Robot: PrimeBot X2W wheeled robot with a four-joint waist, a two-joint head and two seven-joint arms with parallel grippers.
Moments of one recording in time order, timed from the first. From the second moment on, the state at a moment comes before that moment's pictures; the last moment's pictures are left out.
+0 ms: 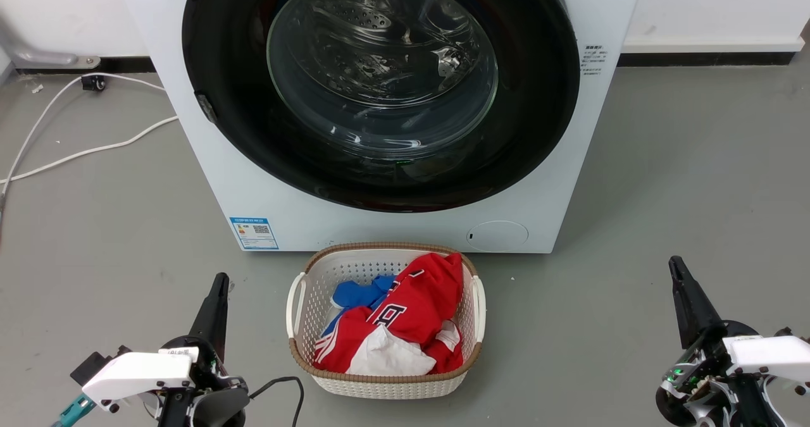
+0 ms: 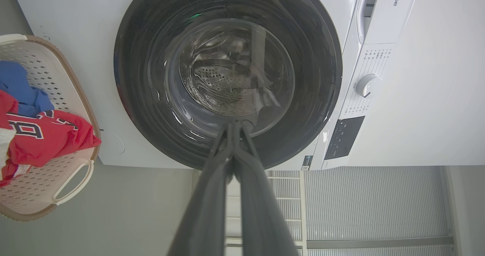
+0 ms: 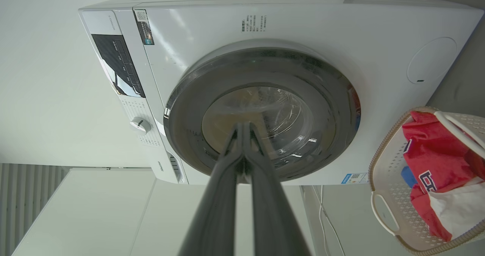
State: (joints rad) left arm -0.11 0.05 0.11 0.25 -1.61 -0.13 0.11; right arm -0.10 -0.05 -0.11 0.25 1.61 0.13 0.11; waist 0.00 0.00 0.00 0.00
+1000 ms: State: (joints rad) left arm -0.08 0.05 0.09 0.27 -1.61 -0.13 0.10; right arm -0.07 -0.05 -0.10 0.26 1.61 0.13 0.10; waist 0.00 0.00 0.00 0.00
